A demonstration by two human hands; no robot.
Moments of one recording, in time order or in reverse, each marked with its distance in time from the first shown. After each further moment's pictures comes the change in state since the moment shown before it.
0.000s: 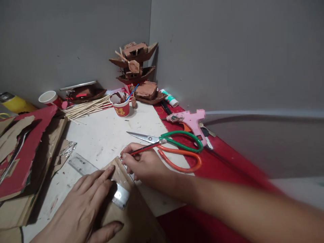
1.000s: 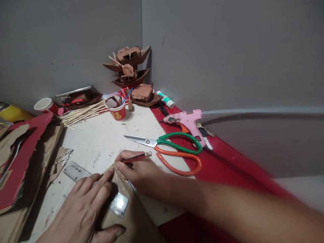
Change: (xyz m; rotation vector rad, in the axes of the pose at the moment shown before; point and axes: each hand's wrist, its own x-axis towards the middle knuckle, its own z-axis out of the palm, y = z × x) left_hand 0.017 -0.006 0.005 0.041 0.087 0.020; right_hand 0.006 0.006 -0.004 -0.276 -0.090 -0.248
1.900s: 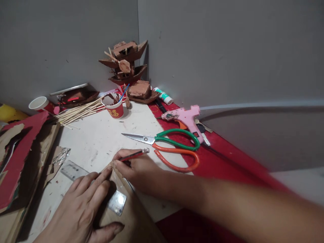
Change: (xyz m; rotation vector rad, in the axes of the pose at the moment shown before) left_hand 0.001 0.002 -0.003 -0.013 0.015 -0.010; right_hand -0.001 -0.001 0.002 0.034 0.024 0.043
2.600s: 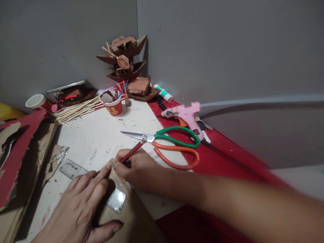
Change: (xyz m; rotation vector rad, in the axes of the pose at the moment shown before) left_hand 0.002 -0.002 0.000 -0.028 -0.023 0.014; right_hand -0.005 -0.009 -0.001 0.068 -0.025 0.118
